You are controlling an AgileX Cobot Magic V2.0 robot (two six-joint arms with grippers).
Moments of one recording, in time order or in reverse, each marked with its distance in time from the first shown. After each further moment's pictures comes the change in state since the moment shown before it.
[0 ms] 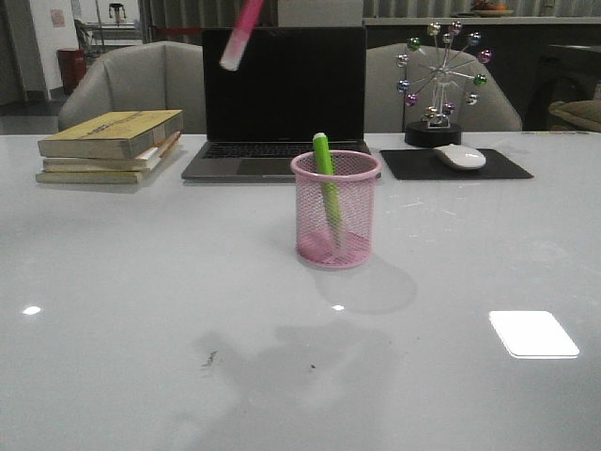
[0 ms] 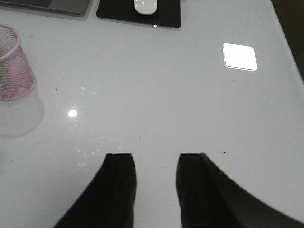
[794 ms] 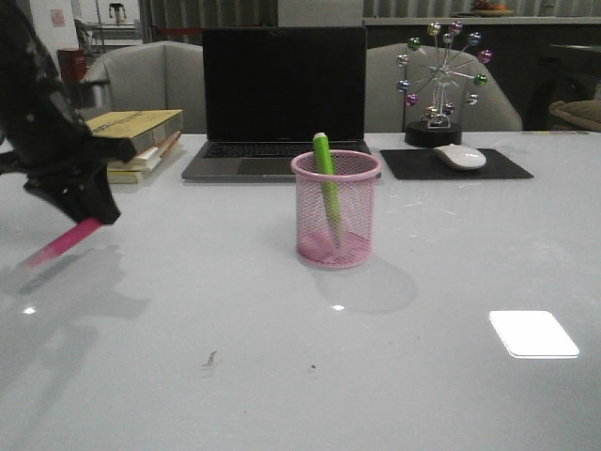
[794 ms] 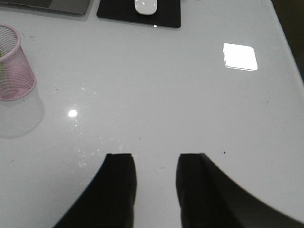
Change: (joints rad) left arm 0.271 0.238 0.030 0.891 0.326 -0.876; right arm 0.000 0.000 0.000 0.000 0.000 0.000
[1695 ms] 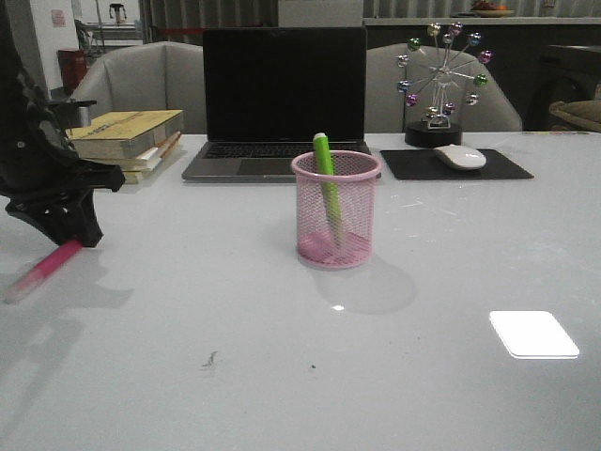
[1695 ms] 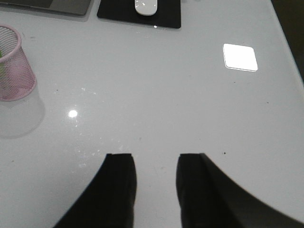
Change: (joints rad) left arm 0.000 0.024 0.140 0.148 -0.109 -0.136; right arm 0.000 0.000 0.000 0.000 -0.002 0.000
